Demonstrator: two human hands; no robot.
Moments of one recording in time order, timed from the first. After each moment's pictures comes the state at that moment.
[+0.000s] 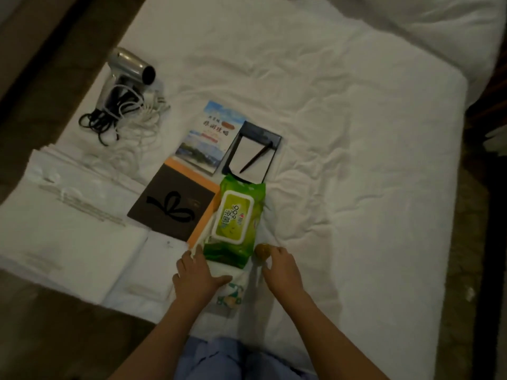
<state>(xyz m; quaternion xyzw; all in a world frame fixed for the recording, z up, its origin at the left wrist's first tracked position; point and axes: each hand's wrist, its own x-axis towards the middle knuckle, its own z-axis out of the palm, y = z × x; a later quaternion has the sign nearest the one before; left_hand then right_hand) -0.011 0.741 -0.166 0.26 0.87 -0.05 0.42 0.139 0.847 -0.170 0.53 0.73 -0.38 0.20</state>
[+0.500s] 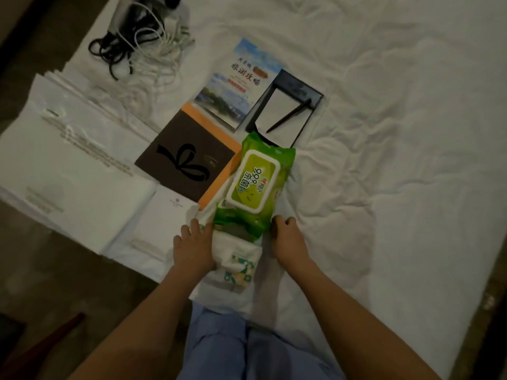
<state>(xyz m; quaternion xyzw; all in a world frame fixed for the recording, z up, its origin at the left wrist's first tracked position) -0.016 0.709 -0.222 0.38 0.82 -0.21 0.37 0.131 0.845 -0.237 0.47 0.78 -0.36 0.20</state>
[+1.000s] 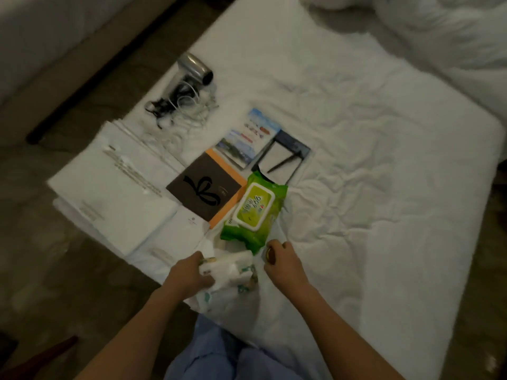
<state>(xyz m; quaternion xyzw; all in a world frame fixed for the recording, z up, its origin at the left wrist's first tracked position) -0.013 0.670 -0.120 0.21 0.84 0.07 0.49 0.140 0.834 -0.118 0.43 0.79 -0.40 0.18</state>
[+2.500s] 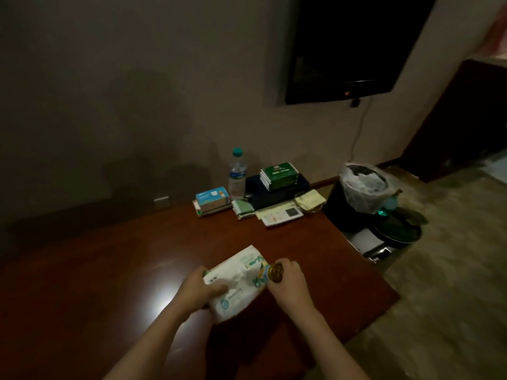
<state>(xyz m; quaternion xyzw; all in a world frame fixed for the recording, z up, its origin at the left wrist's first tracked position) 0.364 -0.044 0.061 -0.64 0.49 0.57 -0.19 0.153 -0.003 0.074 -0.51 0.77 -0.25 0.29</state>
